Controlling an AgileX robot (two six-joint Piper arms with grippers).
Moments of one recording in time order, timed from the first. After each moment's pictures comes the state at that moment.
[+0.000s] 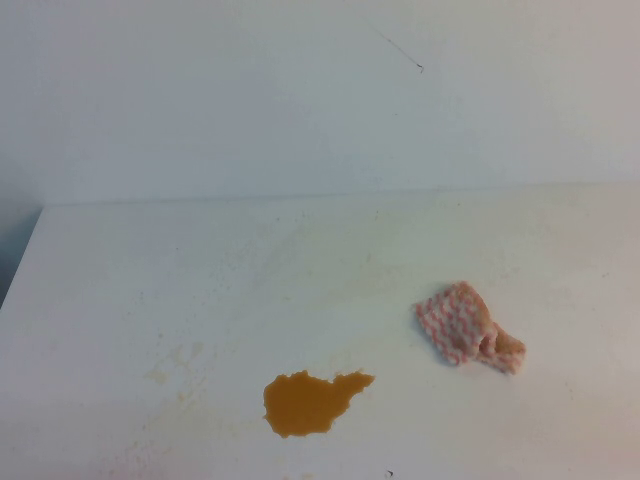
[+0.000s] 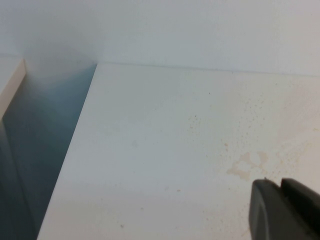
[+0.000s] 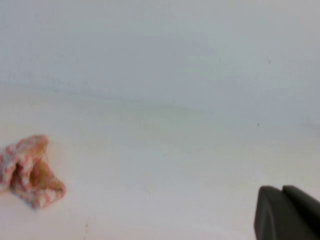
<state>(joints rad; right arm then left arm) -0.02 -0.01 0.03 0.01 0.23 -0.18 -0.08 0.00 0.00 0.06 0.29 -0.27</state>
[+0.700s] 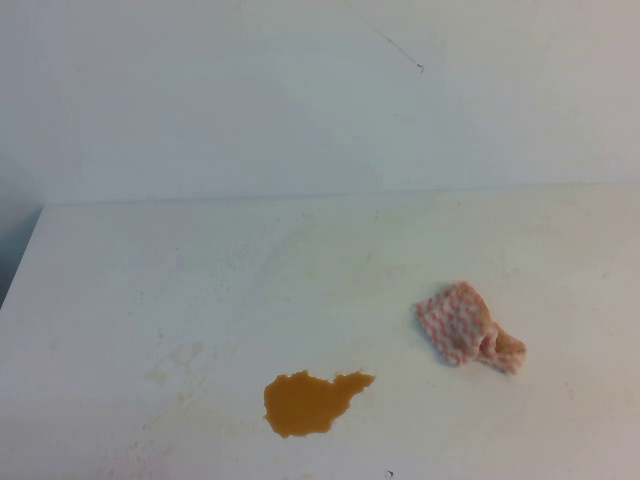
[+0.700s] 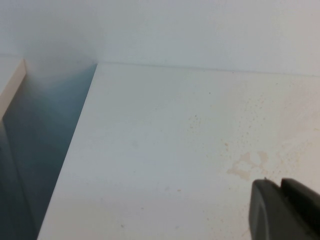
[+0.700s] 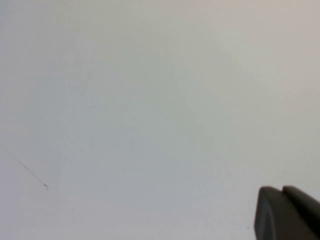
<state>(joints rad) -0.02 -0.01 0.03 0.12 -0.26 -0.16 -0.08 0.00 0.00 0.06 0.29 -0.27</state>
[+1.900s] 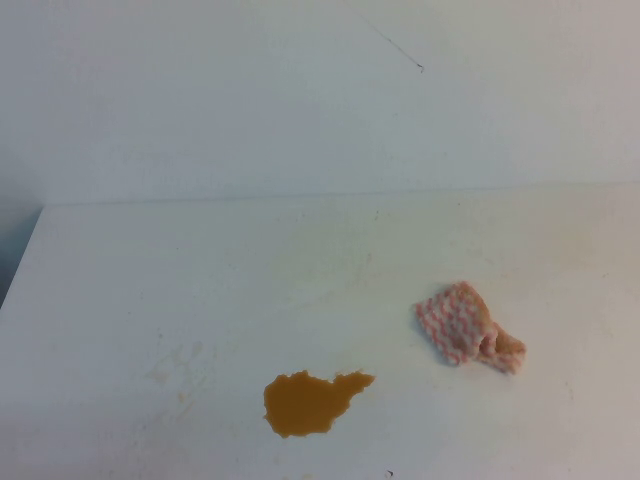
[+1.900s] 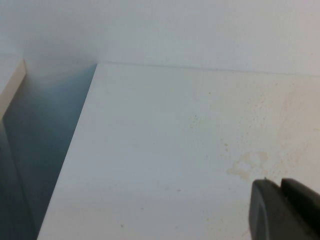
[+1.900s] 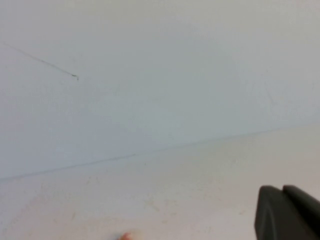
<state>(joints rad) -0.02 0.74 -0.61 0.33 0.29 -0.12 -0.08 0.00 0.00 0.06 0.29 -0.27</state>
